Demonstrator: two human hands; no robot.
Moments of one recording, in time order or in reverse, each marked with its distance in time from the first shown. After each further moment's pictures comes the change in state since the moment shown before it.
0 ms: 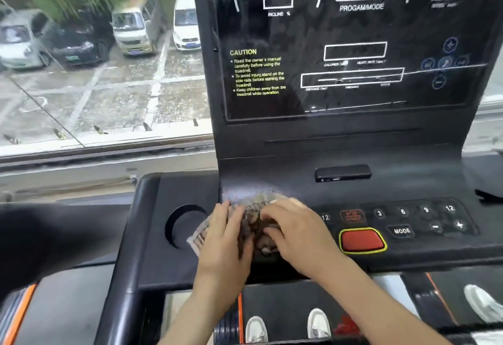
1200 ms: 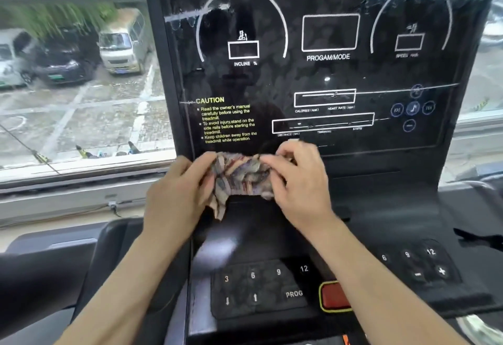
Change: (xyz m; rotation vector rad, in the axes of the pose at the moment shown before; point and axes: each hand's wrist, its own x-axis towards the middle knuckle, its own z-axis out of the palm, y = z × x) left_hand 0.149 0.031 -0.066 0.316 0.306 0.302; right_hand 0.107 0.058 -0.069 -0.082 0.608 -0.067
